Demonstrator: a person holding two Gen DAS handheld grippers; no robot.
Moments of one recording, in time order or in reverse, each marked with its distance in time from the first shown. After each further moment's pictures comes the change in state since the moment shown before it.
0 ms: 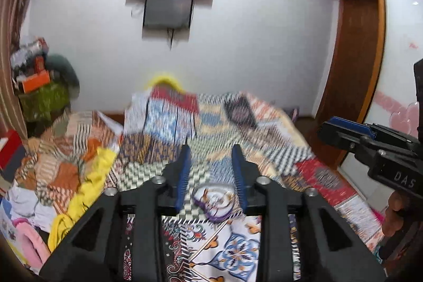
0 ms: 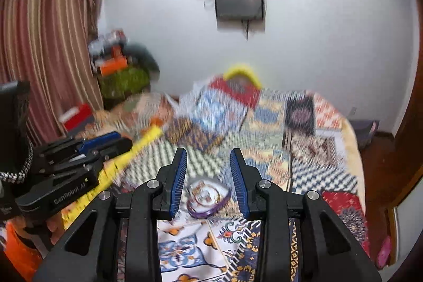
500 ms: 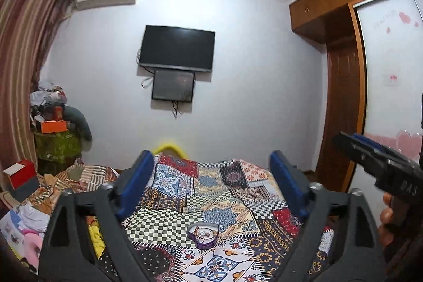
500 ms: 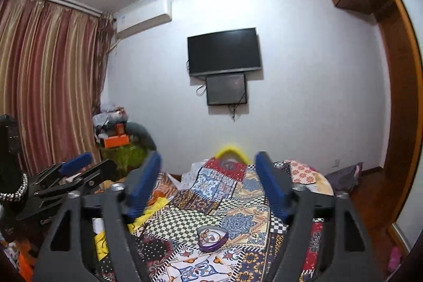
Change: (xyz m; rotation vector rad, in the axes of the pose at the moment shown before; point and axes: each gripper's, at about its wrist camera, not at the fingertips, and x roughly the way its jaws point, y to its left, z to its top) left arm -0.152 -0.049 -0.004 0.005 -0.361 0.048; right arm -0.138 0.045 -0.012 0.024 -0.390 -0.100
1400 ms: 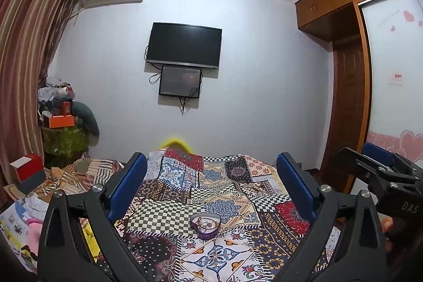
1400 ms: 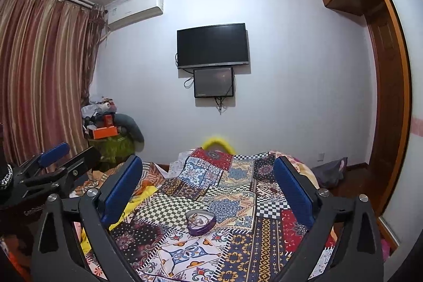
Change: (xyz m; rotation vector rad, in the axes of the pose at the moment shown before) left arm -0.017 -0.001 -0.012 -0.006 0.024 0.034; right arm -0.021 -0.005 -0.017 -0.020 0.043 -0.052
